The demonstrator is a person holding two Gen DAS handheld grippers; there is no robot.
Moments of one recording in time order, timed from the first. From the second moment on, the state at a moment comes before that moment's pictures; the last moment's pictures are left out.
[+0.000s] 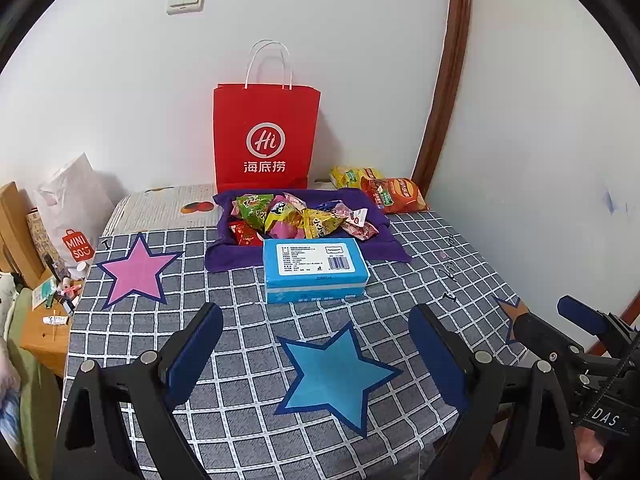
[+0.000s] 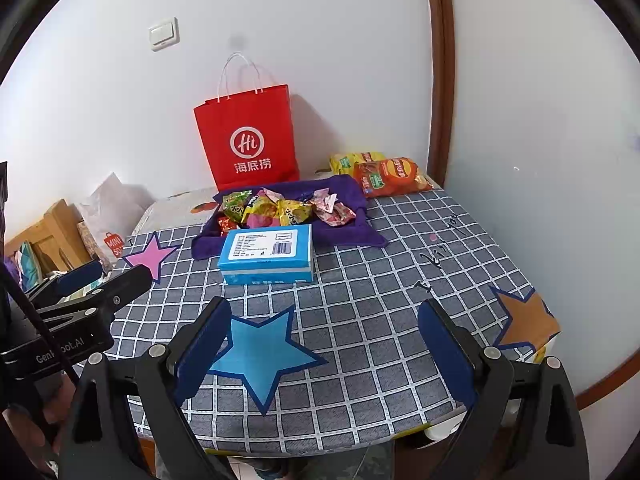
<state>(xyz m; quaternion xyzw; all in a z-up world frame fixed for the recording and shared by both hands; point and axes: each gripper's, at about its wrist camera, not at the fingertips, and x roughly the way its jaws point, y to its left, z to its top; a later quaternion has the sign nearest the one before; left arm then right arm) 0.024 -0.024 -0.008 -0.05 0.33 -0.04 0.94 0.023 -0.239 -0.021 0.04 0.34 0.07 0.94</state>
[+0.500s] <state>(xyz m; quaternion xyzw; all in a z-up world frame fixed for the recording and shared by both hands) 0.023 -0.026 -0.007 -0.05 0.33 -0.04 0.94 0.022 -0.239 -0.022 0.05 0.34 0.08 0.94</state>
